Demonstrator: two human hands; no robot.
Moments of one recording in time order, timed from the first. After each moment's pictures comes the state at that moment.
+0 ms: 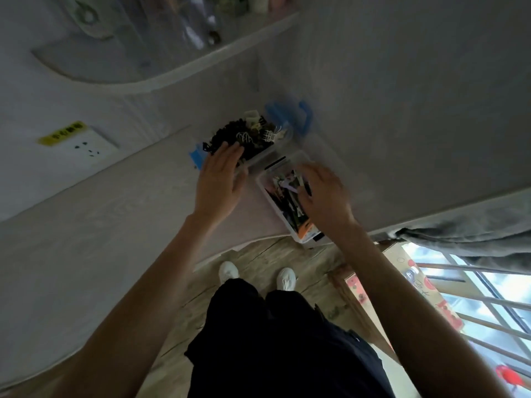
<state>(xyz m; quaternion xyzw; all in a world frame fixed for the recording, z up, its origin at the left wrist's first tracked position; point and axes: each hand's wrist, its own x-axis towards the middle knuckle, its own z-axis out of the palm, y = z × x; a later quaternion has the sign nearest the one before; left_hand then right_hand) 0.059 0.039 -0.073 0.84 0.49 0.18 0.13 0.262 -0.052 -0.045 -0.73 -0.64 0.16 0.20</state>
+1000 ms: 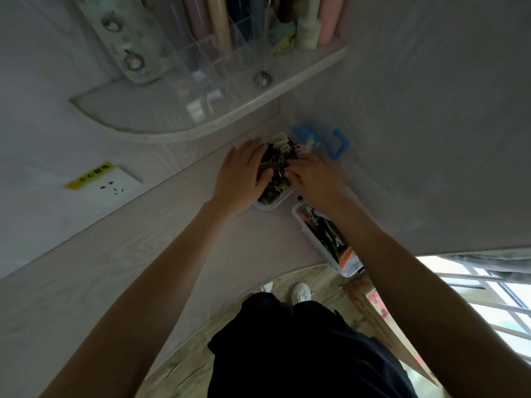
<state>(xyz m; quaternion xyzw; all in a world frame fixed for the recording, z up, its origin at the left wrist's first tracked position) 0.043 0.134 -0.063 0.89 0.43 0.09 0.14 0.216 0.072 -0.062 -0.69 -0.70 0.11 0.13</state>
